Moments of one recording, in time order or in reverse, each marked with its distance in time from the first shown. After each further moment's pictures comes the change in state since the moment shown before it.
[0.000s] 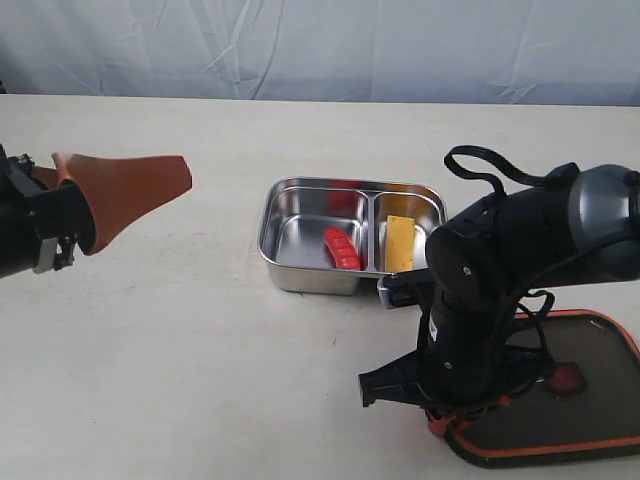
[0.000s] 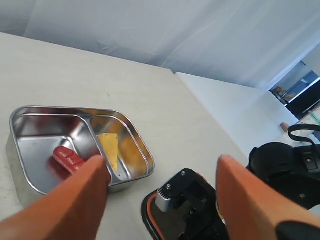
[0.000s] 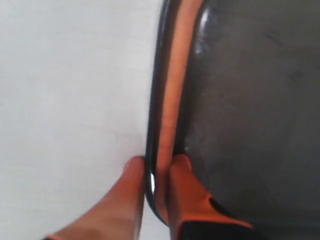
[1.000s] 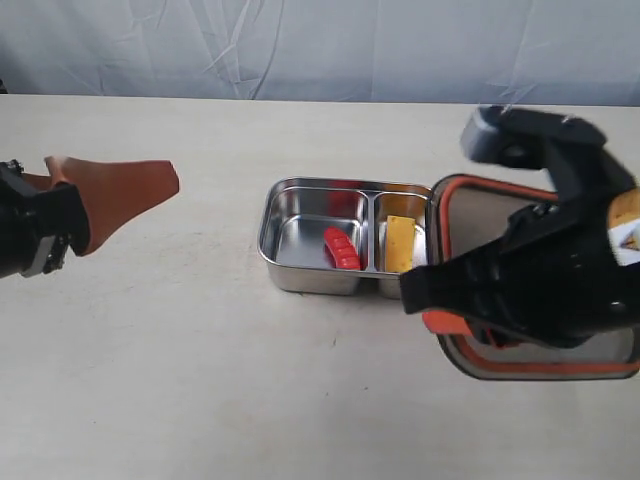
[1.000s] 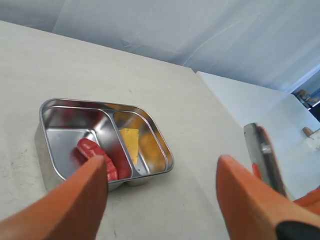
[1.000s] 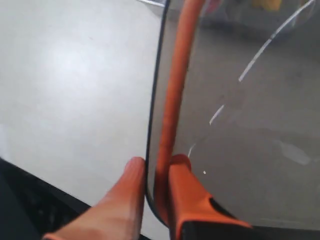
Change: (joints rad) left arm 0.000 -0.029 0.000 0.068 0.087 -0.091; right arm 0.049 -0.745 0.005 0.088 0.047 -0.049
